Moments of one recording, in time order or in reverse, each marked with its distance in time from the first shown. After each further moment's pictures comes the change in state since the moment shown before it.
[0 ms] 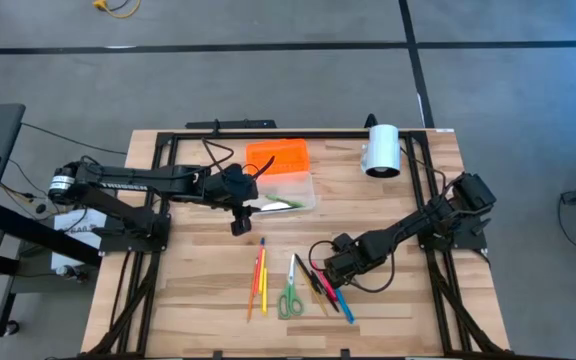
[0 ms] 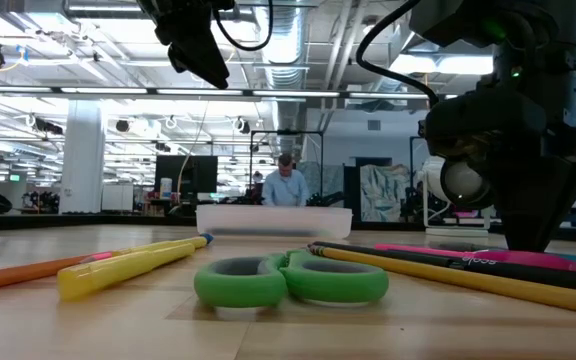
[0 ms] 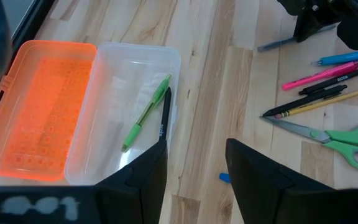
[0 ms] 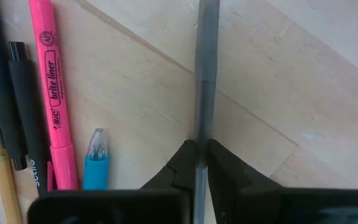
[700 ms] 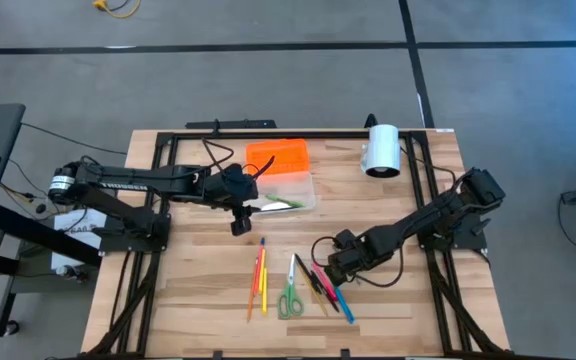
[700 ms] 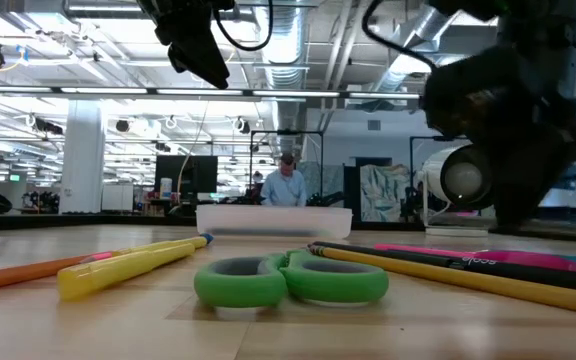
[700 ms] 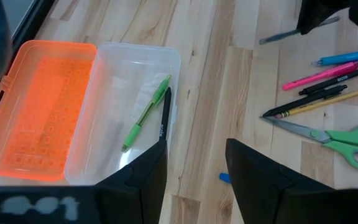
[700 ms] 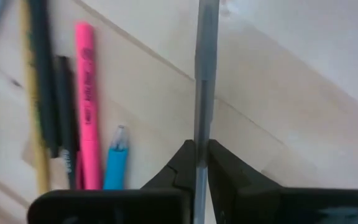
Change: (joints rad) left arm 0.000 0.000 0.000 0.000 0.000 0.000; right arm -0.005 -0.111 -0.004 -0.018 0.041 -0.023
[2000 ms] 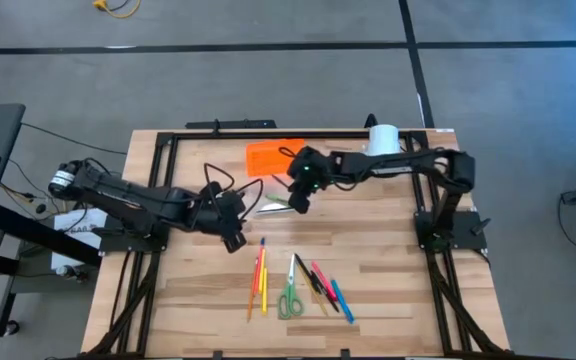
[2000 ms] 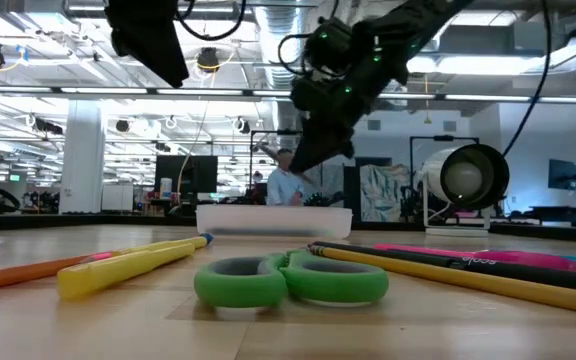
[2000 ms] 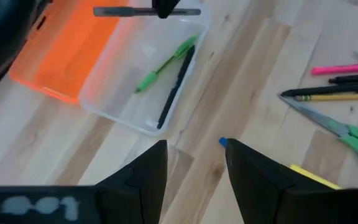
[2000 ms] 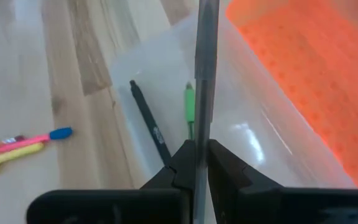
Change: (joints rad) left arm -0.274 0.000 0.000 -0.228 -0.327 -0.479; right arm -0.653 0.155 0.272 0.374 -0.142 -1.220
